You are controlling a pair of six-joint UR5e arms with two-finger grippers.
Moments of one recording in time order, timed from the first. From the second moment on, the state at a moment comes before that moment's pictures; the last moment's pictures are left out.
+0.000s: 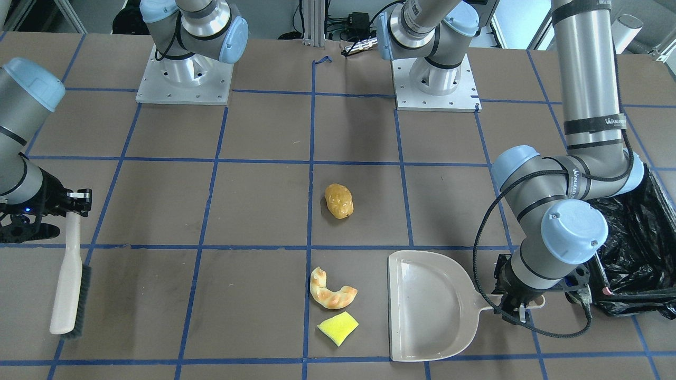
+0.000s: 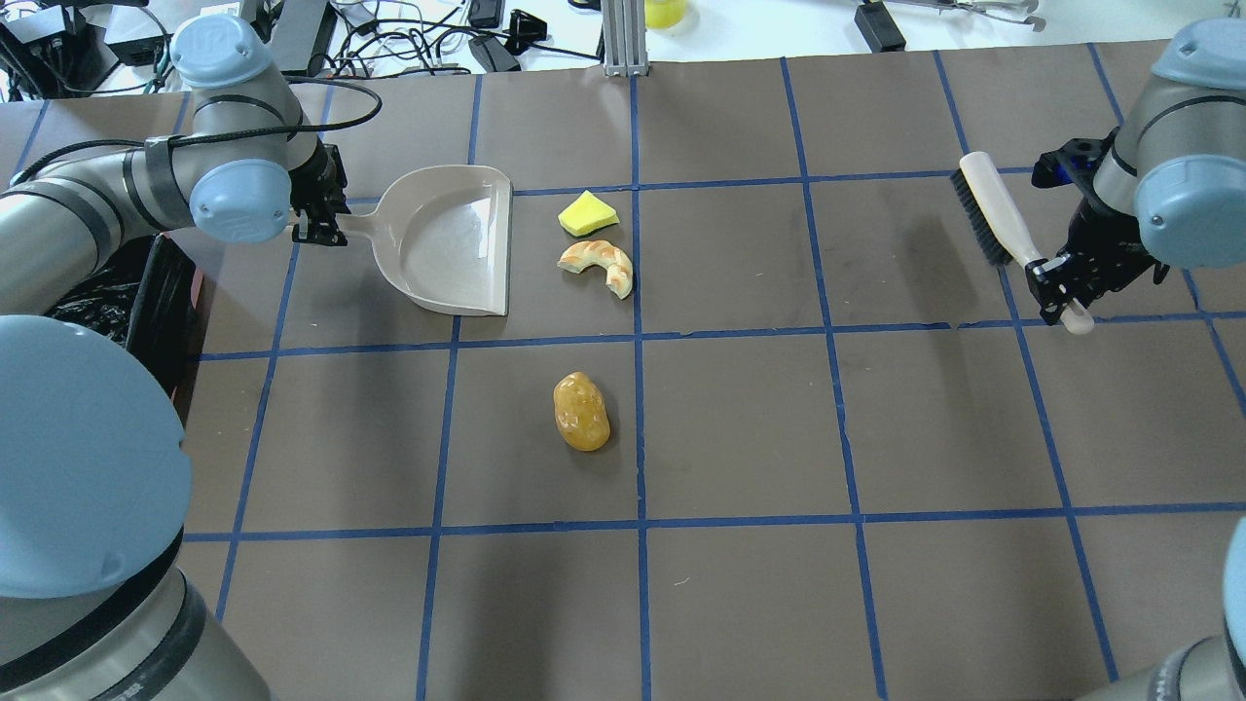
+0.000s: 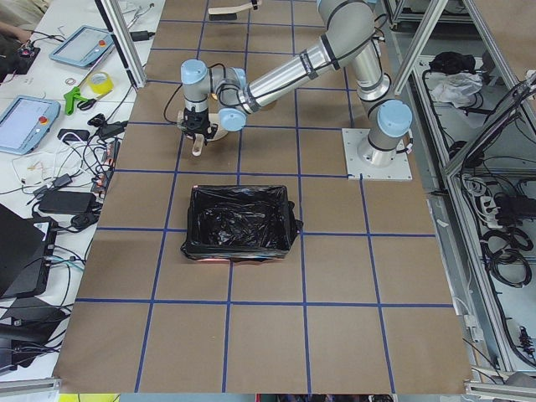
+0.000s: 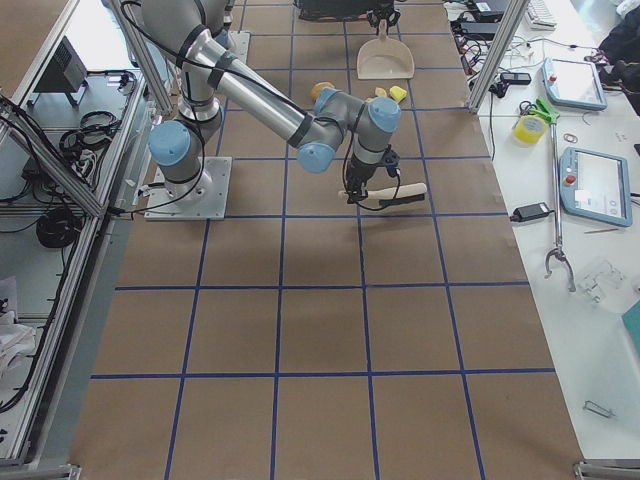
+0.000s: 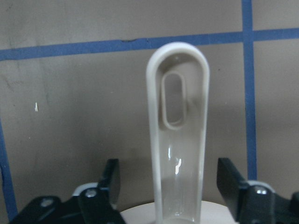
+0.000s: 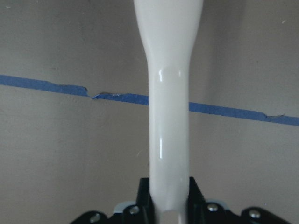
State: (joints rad) left arm -1.40 -2.13 -1.56 -0.92 1.65 -1.33; right arm 1.21 -1.29 1.80 -1.94 -1.71 -0.51
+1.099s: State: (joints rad) left arm -1.41 -2.12 -1.58 -0.92 1.71 -1.34; right arm 1.72 -1.30 1.76 -1.81 -1.56 0.33
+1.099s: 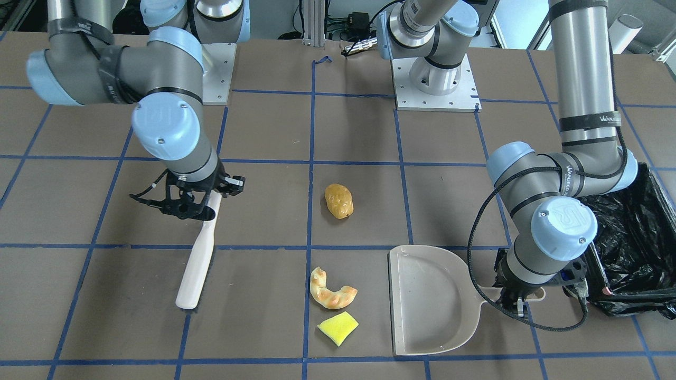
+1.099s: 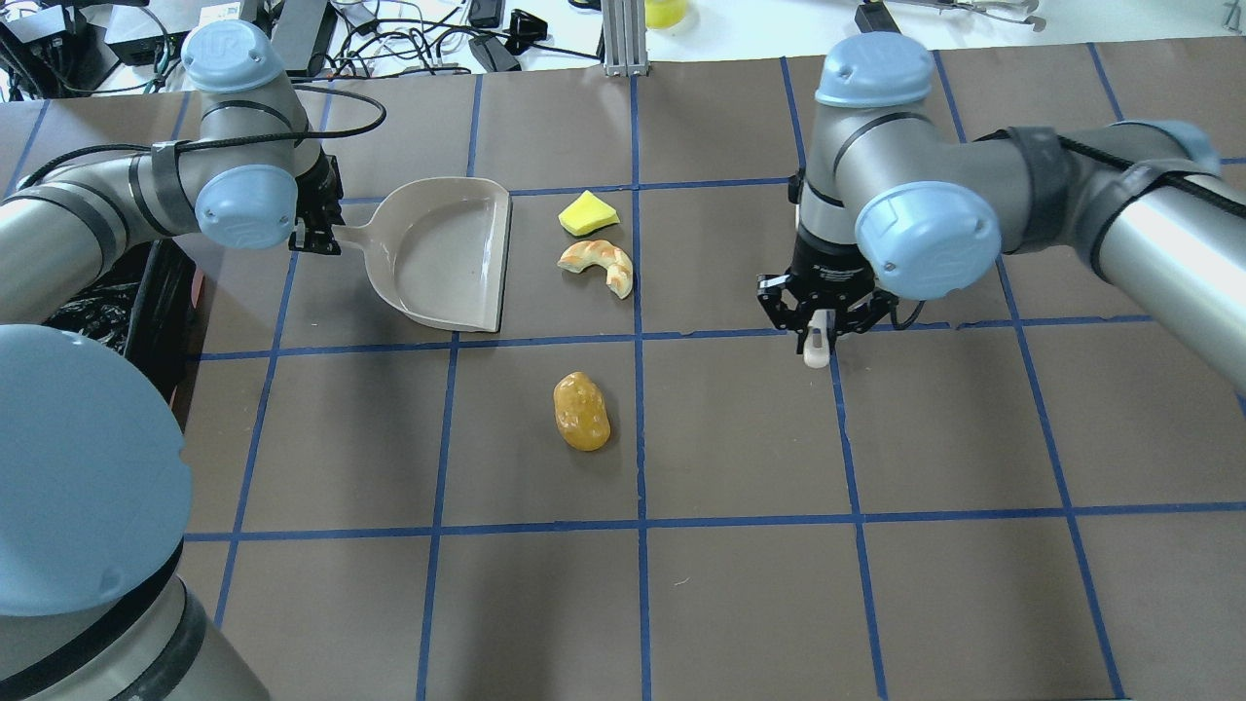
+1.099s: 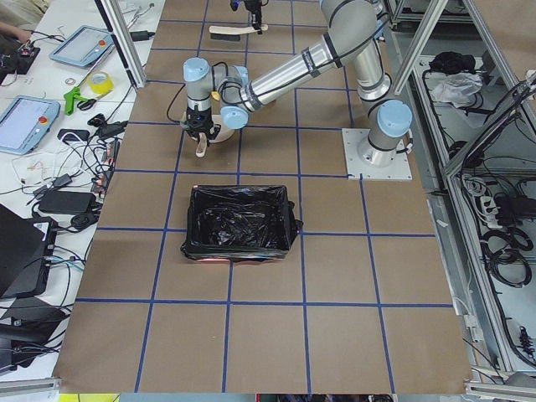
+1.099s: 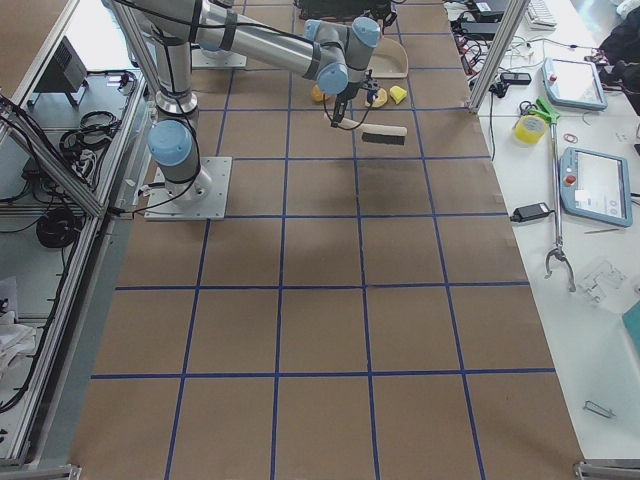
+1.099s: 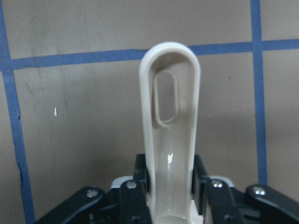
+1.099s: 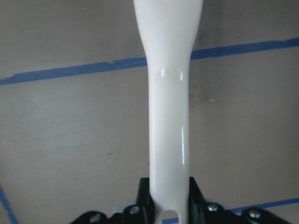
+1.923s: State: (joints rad) left arm -1.41 -2.12 -1.57 -0.92 1.75 -1.34; right arm 1.93 -1.10 1.55 -1.82 -1.44 0.65
